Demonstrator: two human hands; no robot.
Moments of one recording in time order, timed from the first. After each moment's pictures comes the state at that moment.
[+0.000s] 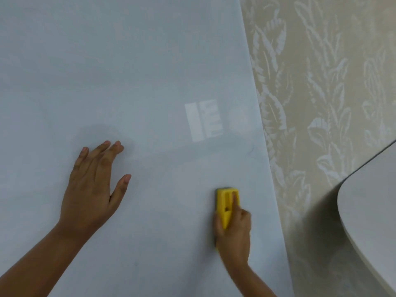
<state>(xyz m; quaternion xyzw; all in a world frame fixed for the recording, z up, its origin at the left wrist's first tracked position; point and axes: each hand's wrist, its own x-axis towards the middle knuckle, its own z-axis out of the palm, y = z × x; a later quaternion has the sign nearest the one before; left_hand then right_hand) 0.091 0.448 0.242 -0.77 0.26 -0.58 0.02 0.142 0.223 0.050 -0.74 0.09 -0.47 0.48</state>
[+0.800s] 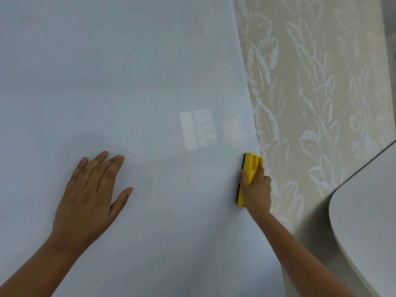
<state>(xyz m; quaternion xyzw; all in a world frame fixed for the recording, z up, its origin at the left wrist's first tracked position) 0.104 0.452 0.238 -0.74 0.24 -0.62 0.10 0.183 0.120 0.144 -0.72 0.16 -0.46 0.49</state>
